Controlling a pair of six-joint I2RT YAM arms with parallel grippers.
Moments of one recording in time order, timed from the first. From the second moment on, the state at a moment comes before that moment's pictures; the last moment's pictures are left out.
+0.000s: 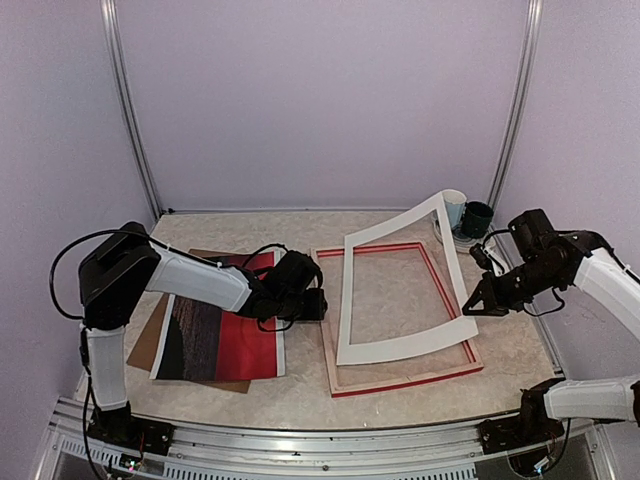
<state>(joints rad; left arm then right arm) -0.91 2.01 1.18 0.01 -0.20 -0.70 0.26 1.05 0.92 -0.99 -0.45 0.19</state>
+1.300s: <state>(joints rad) -0.83 2.10 1.37 -0.12 -0.16 -0.65 0.26 1.01 0.84 -0.87 -0.60 0.21</state>
